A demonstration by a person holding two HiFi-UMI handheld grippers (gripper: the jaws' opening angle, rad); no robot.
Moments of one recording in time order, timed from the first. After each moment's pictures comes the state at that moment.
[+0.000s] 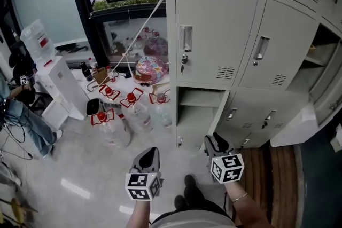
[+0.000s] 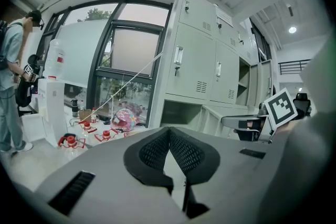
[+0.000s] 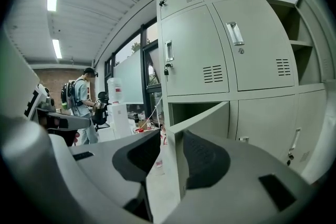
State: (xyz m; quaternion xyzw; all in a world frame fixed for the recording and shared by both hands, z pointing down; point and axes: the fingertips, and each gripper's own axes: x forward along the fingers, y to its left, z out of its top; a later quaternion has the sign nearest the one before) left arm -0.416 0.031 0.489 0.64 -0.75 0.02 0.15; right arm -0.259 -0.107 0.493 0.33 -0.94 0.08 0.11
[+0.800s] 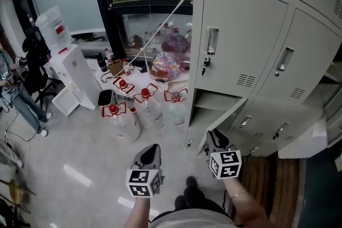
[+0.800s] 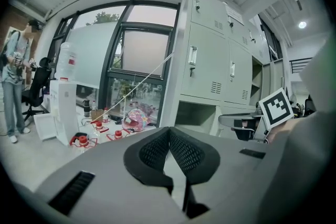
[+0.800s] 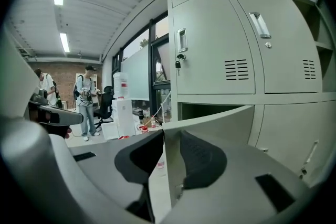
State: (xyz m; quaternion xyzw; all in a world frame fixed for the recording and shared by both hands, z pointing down) left arm -0.460 0.032 0.492 0.60 -0.79 0.02 0.16; right arm -0.327 -0.132 0.499 0.29 -0.95 0.06 0.12
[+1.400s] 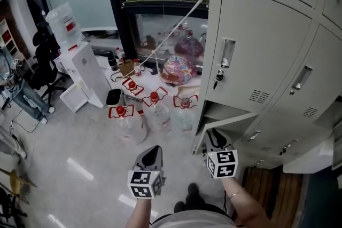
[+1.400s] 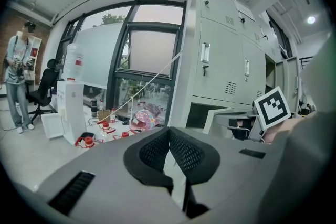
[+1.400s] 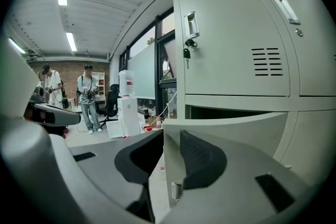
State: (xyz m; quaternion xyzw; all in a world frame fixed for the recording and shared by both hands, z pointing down) left arm -0.499 -0.002 0.492 0.56 -0.81 0.02 0.16; right arm -0.397 -0.175 0.500 0.24 -0.96 0.04 0.13
